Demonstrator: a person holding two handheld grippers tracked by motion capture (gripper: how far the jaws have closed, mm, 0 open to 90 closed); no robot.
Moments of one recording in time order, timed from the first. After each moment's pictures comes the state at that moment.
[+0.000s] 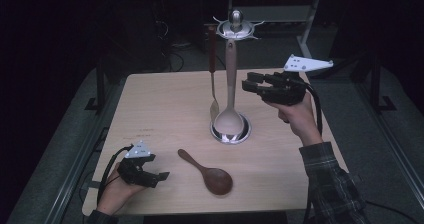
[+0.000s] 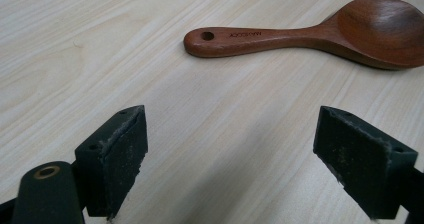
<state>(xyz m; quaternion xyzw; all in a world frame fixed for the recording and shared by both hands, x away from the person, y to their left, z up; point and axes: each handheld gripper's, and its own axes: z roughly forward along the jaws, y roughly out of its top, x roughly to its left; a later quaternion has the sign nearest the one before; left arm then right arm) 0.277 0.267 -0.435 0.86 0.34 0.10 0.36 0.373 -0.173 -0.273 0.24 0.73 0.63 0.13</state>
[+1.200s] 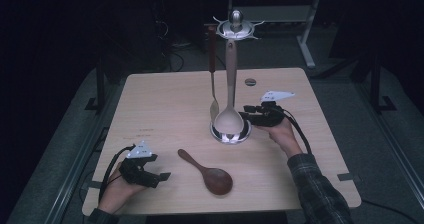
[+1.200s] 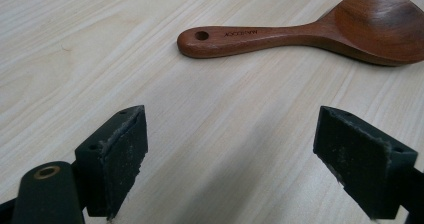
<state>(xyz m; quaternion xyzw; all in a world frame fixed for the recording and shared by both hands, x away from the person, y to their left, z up) 0.280 0.266 -0.440 0.87 0.33 0.09 0.36 0.425 -0.162 -0.428 0.32 0.79 0.52 0.10</state>
